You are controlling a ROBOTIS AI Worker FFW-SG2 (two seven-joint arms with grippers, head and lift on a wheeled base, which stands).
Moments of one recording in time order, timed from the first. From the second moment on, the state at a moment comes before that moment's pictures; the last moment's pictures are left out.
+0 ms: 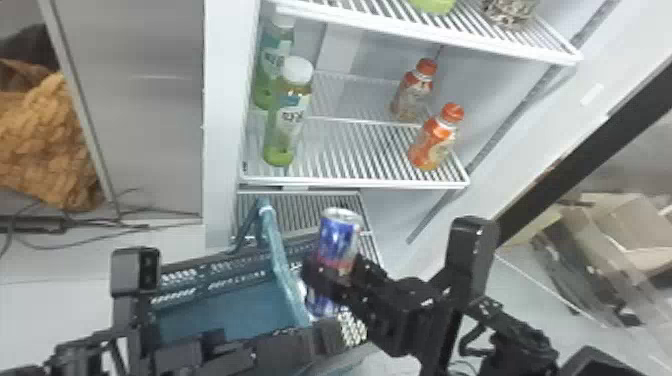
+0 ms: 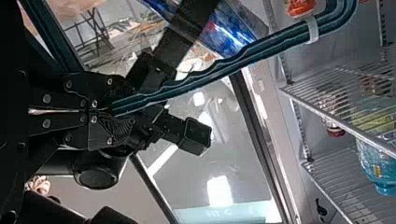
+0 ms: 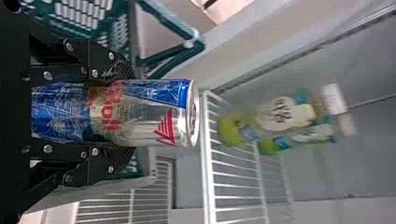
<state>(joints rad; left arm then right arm) 0.22 0.29 -0.37 -1.88 1.13 0.88 -0.91 0.70 -0.20 -0.16 -2.66 -0.56 1.00 0.13</state>
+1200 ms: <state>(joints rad) 0.22 0.30 -0.37 -1.88 1.13 0.89 -0.90 0.71 -0.19 -0.16 -2.60 -0.50 0.60 0.15</state>
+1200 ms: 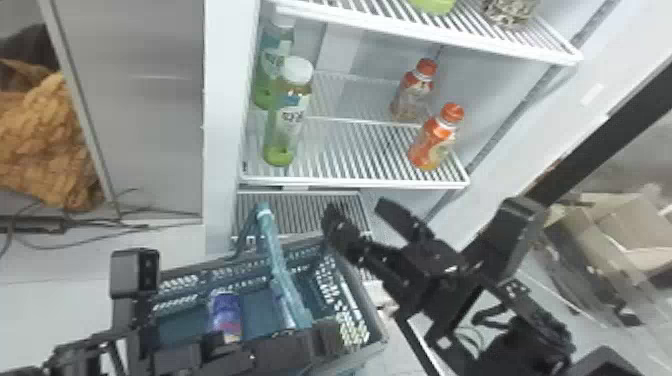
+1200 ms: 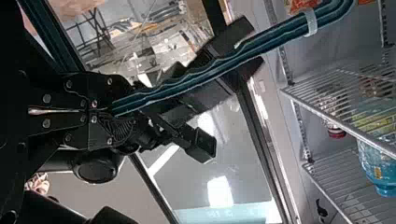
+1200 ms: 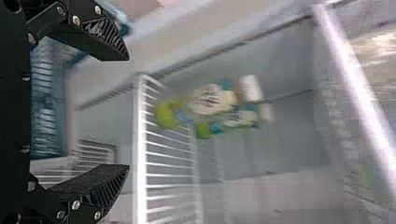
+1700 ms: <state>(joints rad) 0.22 0.29 -0.37 -1.88 1.13 0.89 -0.90 0.73 -0.18 -0.15 -2.50 -0.42 0.19 0.14</state>
